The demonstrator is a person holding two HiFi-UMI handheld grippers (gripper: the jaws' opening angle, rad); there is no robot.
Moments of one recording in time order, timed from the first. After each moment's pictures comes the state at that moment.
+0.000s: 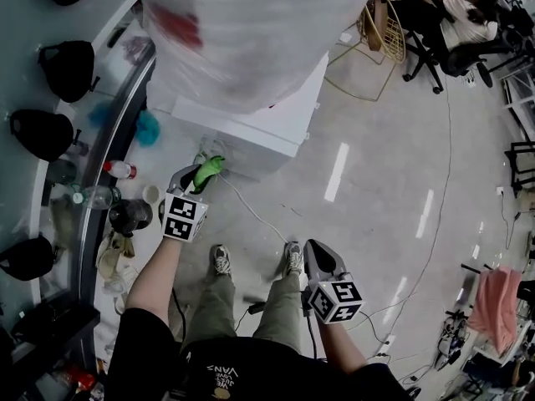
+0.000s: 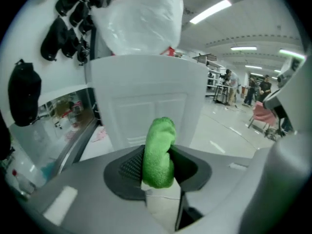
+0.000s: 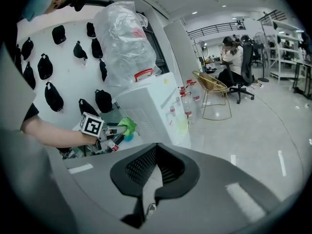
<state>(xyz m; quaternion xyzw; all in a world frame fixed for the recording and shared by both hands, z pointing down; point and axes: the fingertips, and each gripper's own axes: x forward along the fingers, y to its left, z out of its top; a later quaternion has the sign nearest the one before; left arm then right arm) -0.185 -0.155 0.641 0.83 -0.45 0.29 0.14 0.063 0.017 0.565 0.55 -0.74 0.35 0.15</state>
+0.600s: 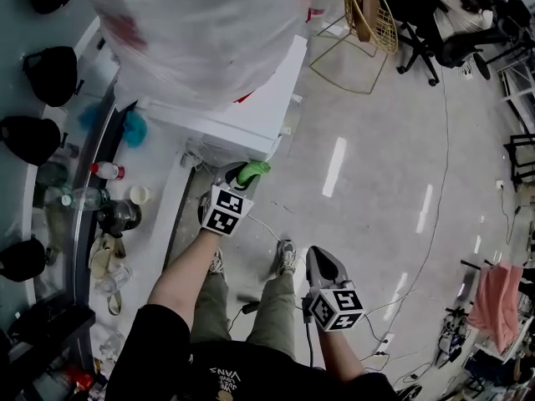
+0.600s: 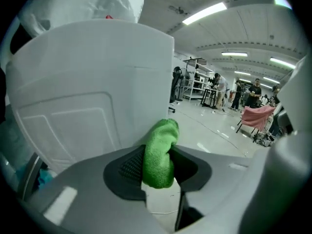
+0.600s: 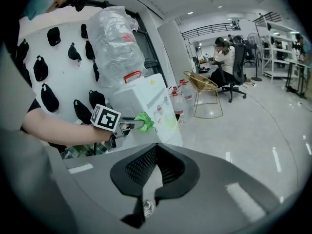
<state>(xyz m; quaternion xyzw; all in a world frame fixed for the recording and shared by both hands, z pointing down) -0.011 -0.153 0.651 0.87 -0.38 0.28 0.15 0.121 0.041 0.572 0.57 -0.72 0.36 0.16</state>
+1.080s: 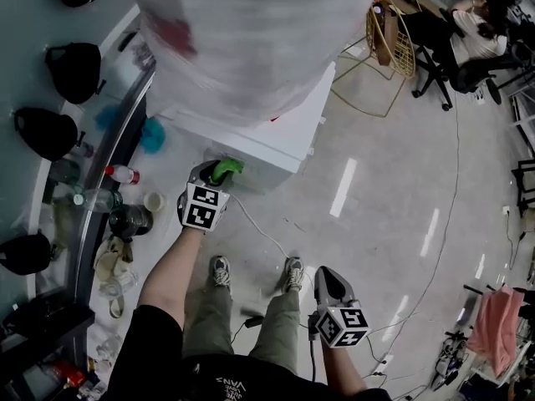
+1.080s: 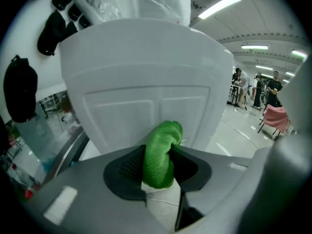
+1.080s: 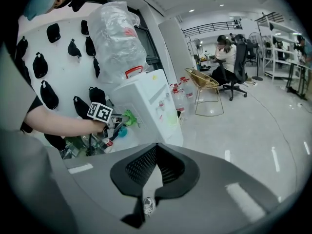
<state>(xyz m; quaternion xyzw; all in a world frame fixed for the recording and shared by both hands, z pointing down) -0.145 -0.201 0.657 0.81 -0.48 0.30 0.16 0.107 0.041 0.578 0.57 -0.72 0.37 0.17</state>
